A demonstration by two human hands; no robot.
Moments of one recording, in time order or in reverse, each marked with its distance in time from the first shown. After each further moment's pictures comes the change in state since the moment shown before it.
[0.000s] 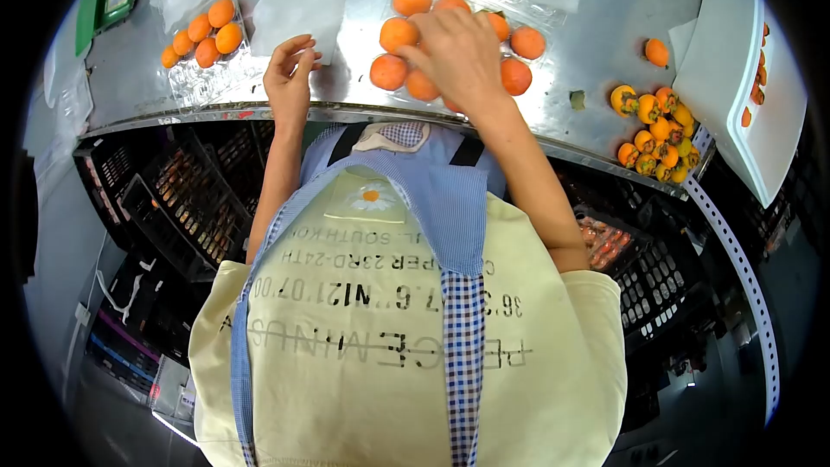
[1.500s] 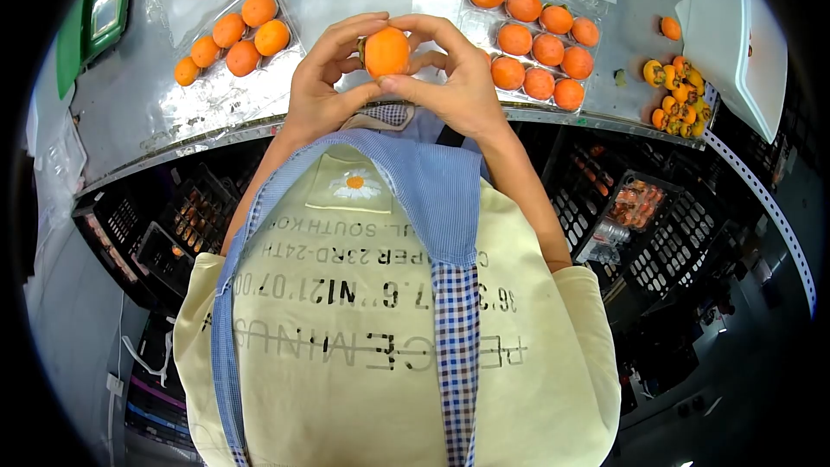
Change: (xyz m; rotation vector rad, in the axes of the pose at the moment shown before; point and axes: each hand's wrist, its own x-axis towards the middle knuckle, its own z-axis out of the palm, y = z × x) left_hand 0.037 0.056 -0.073 -0.176 -0.753 0.289; right_hand 0.023 -0.139 0.039 1.130 0.102 0.438
